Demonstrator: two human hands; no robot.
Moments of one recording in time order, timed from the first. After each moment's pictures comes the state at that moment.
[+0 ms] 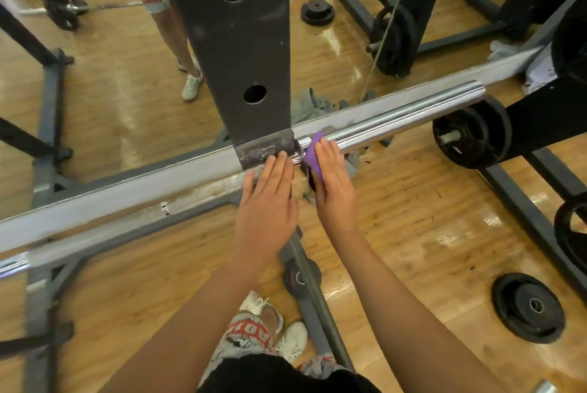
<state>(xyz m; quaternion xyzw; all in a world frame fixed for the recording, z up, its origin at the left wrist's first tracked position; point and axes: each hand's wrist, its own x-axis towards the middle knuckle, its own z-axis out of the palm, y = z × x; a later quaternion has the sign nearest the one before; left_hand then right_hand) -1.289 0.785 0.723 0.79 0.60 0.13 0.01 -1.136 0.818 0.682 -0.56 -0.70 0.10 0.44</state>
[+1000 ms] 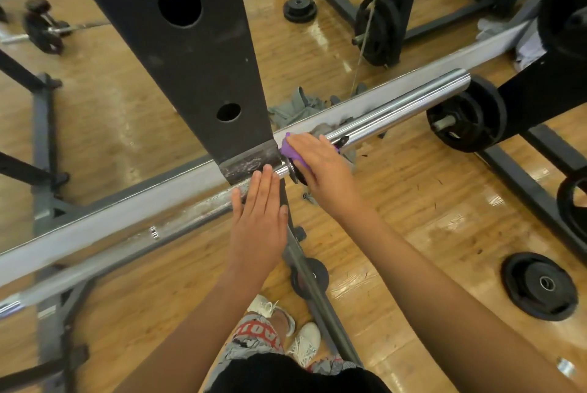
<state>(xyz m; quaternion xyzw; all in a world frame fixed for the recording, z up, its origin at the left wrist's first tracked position) -1.290 0.782 0.707 0.79 0.60 0.11 -0.01 -1.116 0.849 0.735 -0.52 -0.77 0.13 0.33</state>
